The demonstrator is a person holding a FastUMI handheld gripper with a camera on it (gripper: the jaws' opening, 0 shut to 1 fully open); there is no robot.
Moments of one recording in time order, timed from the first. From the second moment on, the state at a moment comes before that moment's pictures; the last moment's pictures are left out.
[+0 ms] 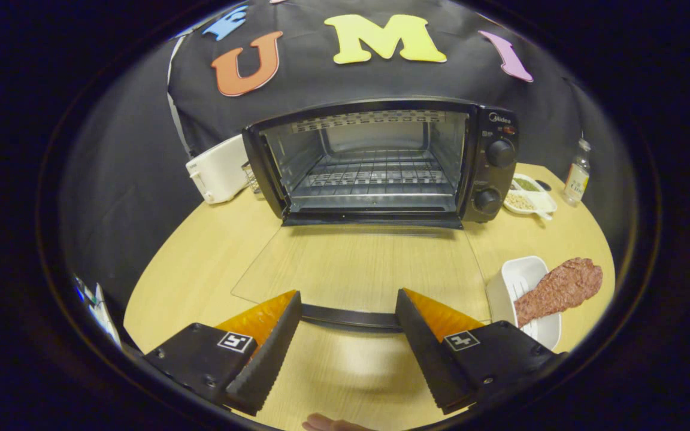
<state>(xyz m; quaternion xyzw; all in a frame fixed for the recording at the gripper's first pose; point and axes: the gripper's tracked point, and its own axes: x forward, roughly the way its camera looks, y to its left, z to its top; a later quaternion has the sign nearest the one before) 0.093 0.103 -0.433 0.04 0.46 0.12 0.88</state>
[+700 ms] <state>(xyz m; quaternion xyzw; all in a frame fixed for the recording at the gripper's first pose) 0.106 -0.065 -0.373 0.00 0.45 0.11 0.89</state>
